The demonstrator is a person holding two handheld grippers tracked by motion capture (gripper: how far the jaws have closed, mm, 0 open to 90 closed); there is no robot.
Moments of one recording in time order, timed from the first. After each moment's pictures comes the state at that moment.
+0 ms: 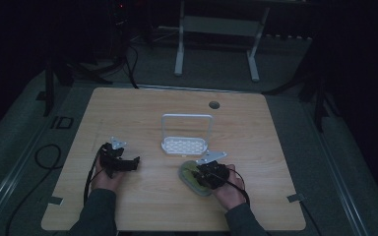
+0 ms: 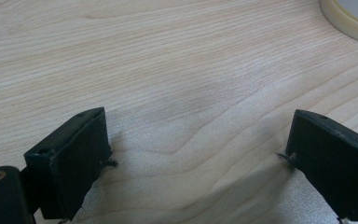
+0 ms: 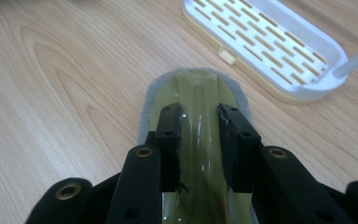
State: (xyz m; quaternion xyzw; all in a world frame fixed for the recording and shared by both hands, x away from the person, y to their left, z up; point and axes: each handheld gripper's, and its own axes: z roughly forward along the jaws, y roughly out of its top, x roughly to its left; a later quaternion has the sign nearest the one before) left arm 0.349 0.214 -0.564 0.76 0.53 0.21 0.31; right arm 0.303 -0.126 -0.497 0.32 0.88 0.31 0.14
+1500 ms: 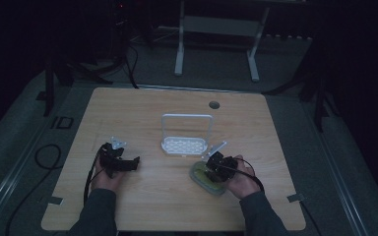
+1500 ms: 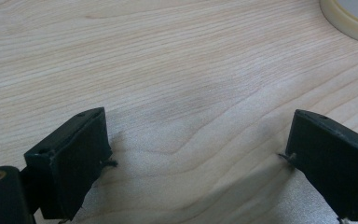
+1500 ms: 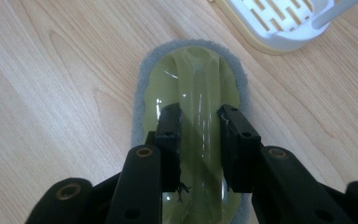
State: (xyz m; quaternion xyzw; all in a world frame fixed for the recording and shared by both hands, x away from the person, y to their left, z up) left arm 0.349 0.214 -0.564 0.76 0.53 0.21 0.31; right arm 0.326 -0.144 -0.481 0.29 0.93 0.19 0.11
